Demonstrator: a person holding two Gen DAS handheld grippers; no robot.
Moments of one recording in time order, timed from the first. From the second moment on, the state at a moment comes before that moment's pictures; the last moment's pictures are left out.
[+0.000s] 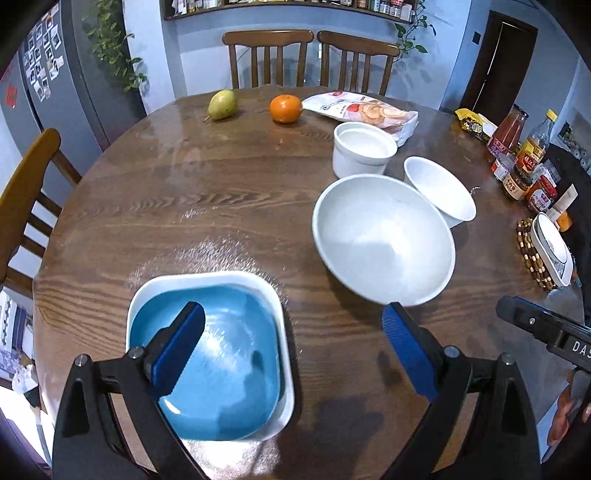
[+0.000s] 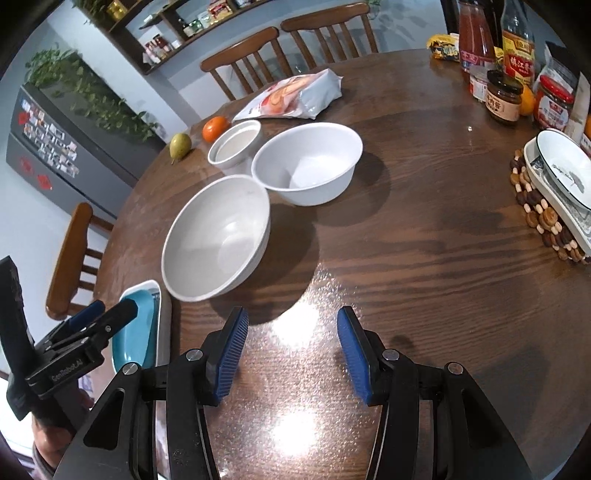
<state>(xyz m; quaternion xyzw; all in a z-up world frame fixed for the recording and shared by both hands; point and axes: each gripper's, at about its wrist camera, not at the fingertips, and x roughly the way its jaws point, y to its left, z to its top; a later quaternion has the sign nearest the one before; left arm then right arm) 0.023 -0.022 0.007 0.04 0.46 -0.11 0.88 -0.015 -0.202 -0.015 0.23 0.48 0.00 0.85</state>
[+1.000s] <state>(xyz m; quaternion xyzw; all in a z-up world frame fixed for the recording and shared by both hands) 0.097 -0.061 -0.043 0.01 0.55 -0.17 0.81 0.064 -0.190 -0.054 0.27 0.50 0.06 0.82</state>
